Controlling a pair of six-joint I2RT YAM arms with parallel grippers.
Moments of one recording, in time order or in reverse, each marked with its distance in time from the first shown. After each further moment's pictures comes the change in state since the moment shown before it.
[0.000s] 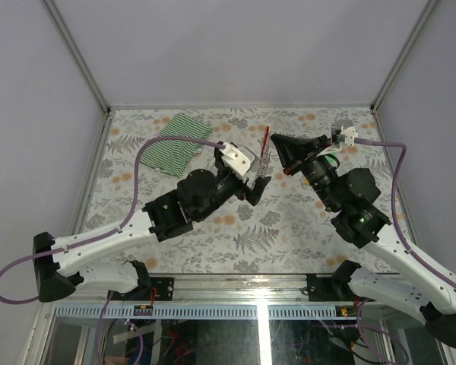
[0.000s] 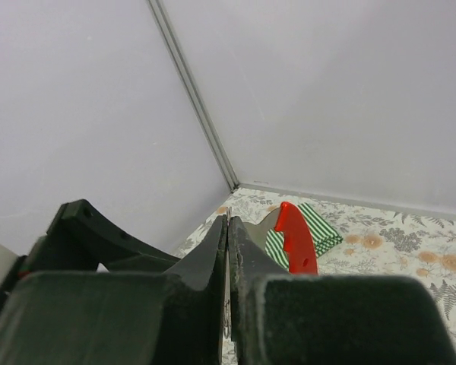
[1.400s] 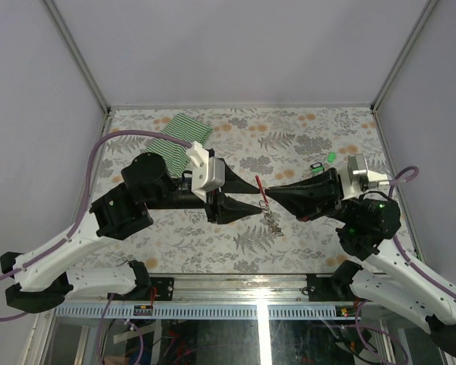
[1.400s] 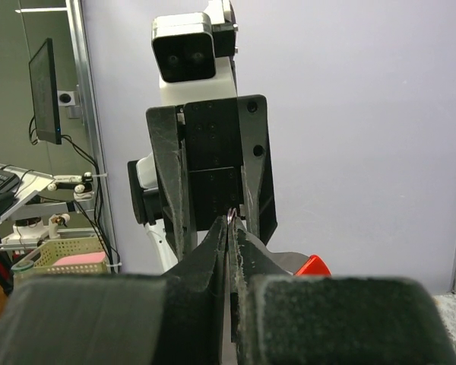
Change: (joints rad) left arm 0.041 -0.124 0.257 -0.274 0.794 -0.026; right arm -0.001 -0.122 -0.198 0.527 -0.744 0.235
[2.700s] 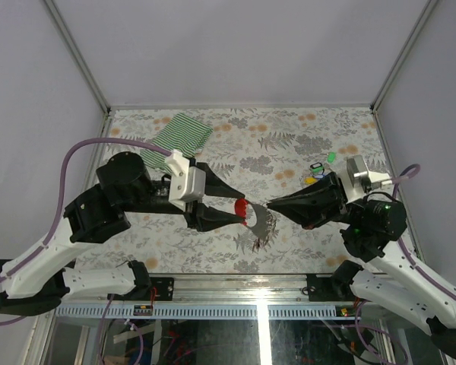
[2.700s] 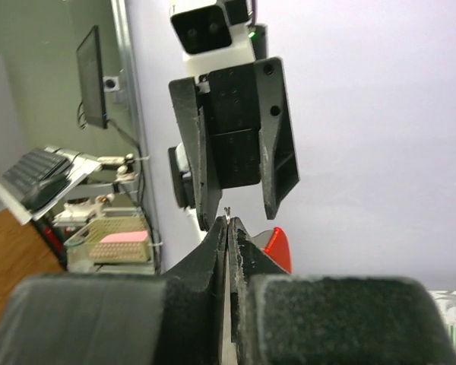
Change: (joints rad) left arm 0.000 -0.023 0.132 -0.238 0.068 0.100; right arm -0.001 -0.016 0.035 -0.047 -0.136 0.093
